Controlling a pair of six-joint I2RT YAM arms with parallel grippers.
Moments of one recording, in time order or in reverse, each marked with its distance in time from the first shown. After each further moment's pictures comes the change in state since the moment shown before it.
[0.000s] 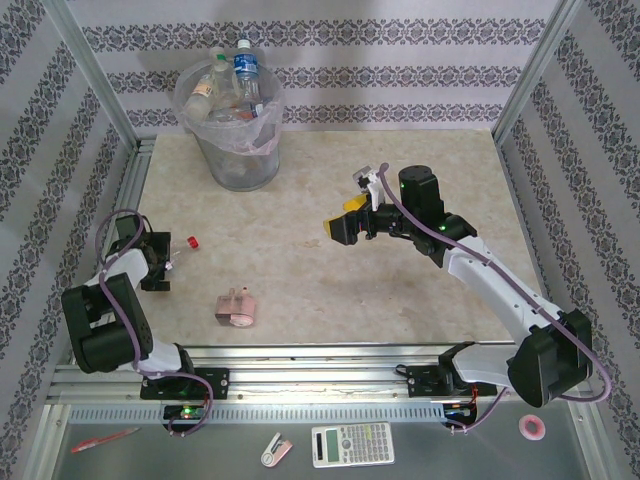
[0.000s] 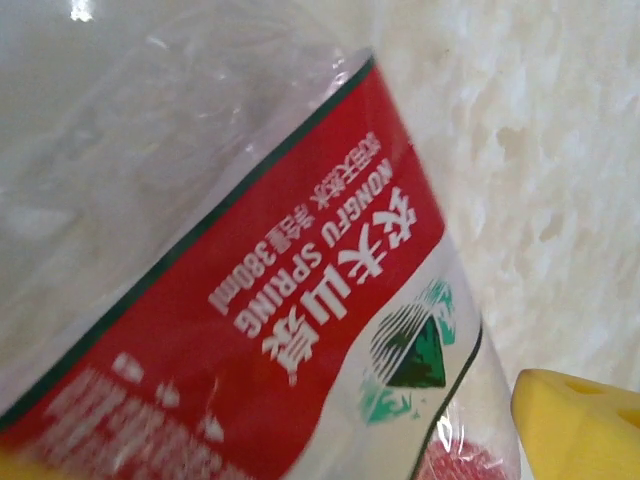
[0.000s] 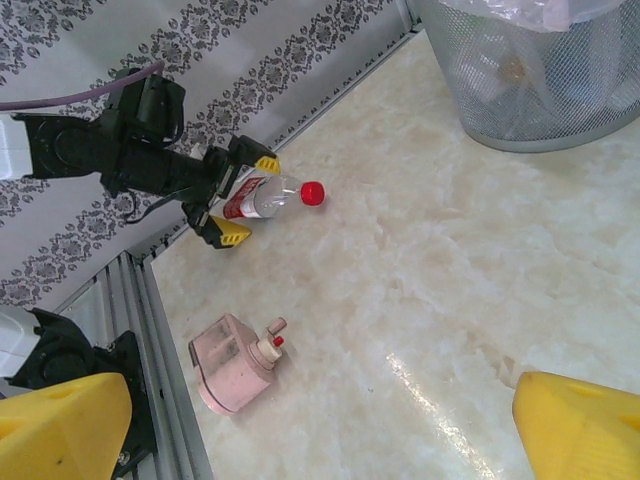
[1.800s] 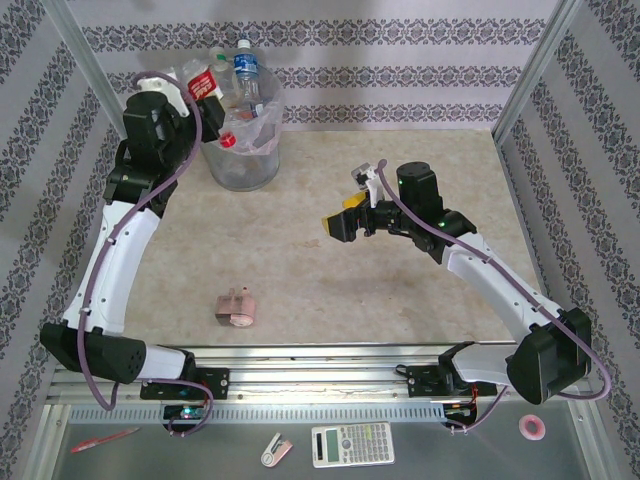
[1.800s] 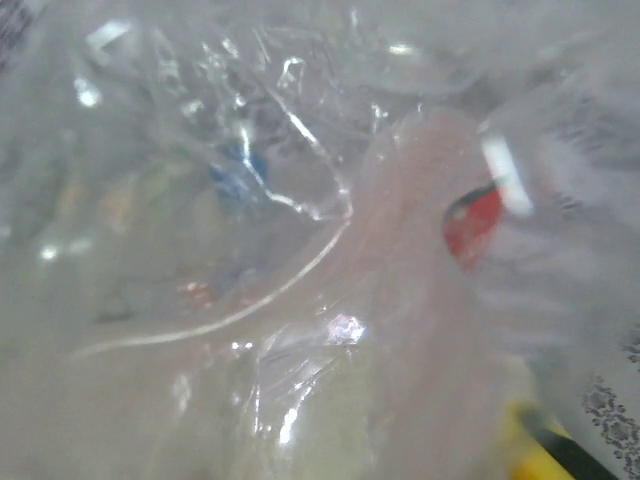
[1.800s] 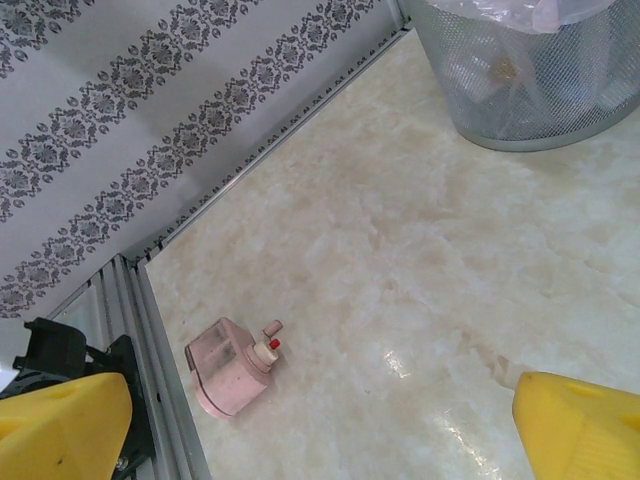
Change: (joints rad) left arm -0.583 -0.073 0.946 -0.066 -0.042 0.873; right arm 0.010 0.014 0.043 -0.035 0.023 0.002
